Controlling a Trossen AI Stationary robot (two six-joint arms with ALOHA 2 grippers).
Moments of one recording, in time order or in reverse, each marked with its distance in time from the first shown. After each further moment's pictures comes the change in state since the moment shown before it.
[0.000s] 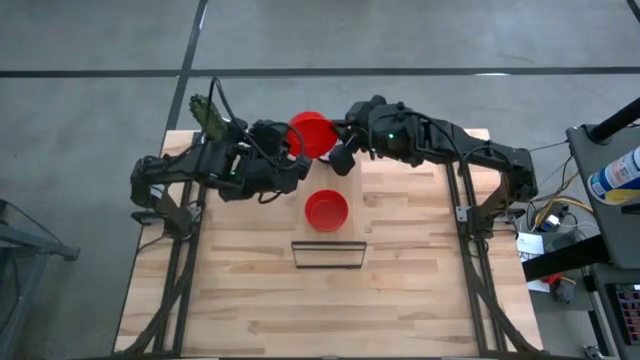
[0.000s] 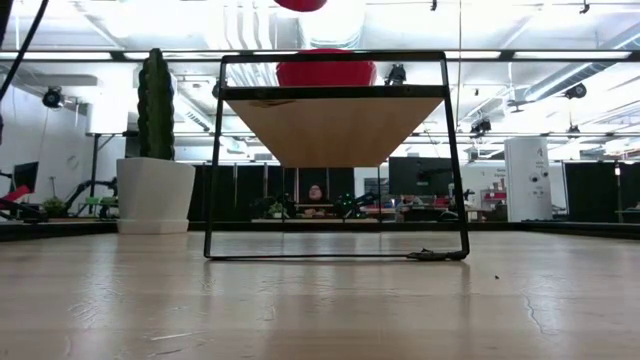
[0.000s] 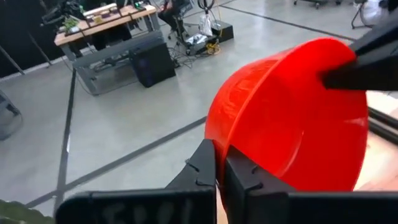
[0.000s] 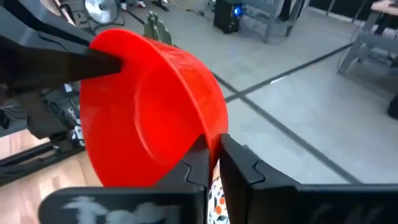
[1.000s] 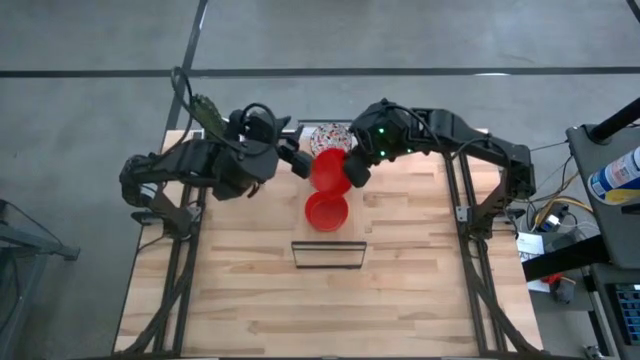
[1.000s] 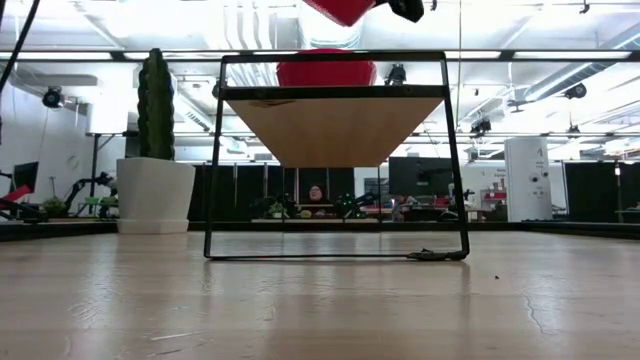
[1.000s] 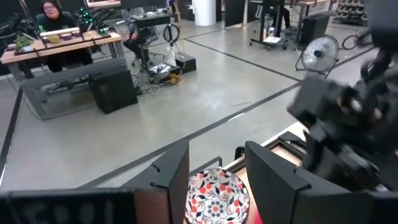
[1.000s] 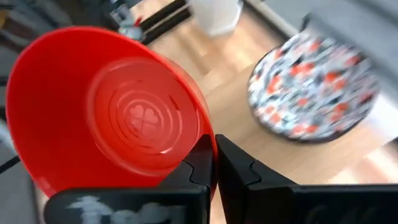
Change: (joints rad) left arm -0.022 -0.051 0.005 0.345 0.043 0.261; right arm -0.113 0.005 0.018 -0.370 -0.402 0.236
